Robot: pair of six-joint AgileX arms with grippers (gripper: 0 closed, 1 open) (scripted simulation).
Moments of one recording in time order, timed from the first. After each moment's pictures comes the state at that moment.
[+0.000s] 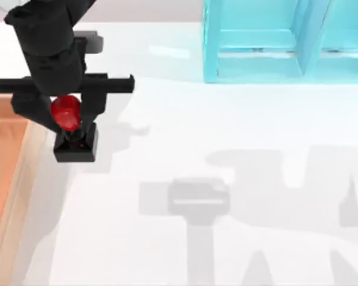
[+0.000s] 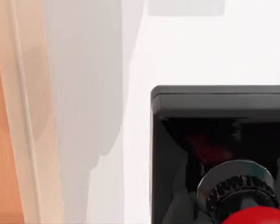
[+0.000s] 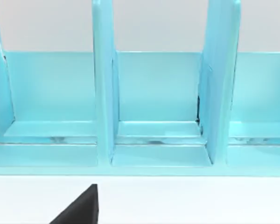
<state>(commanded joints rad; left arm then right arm) -0.40 1.87 1.69 -1.40 0.00 -0.38 0.00 0.00 0.00 0.00 0.00 0.00</state>
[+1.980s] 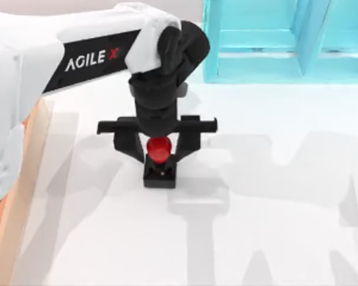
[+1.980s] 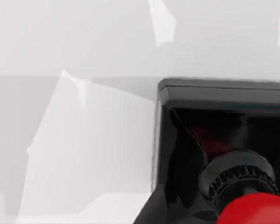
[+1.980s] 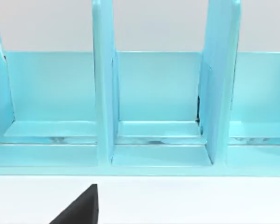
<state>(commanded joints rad) -0.61 2.21 1.73 -1.10 0.00 -0.58 0.00 0.00 0.00 0.00 0.00 0.00</state>
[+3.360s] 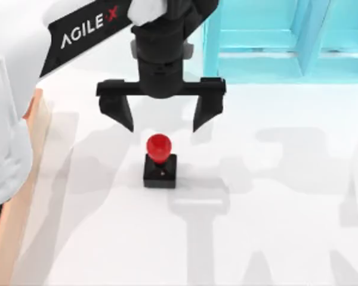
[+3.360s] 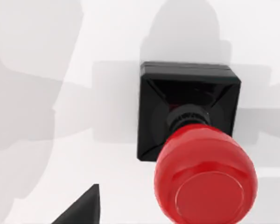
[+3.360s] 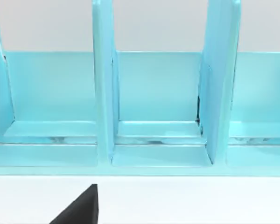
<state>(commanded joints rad) -0.62 2.25 2.07 -1.40 0.00 -0.58 0.00 0.00 0.00 0.00 0.00 0.00</state>
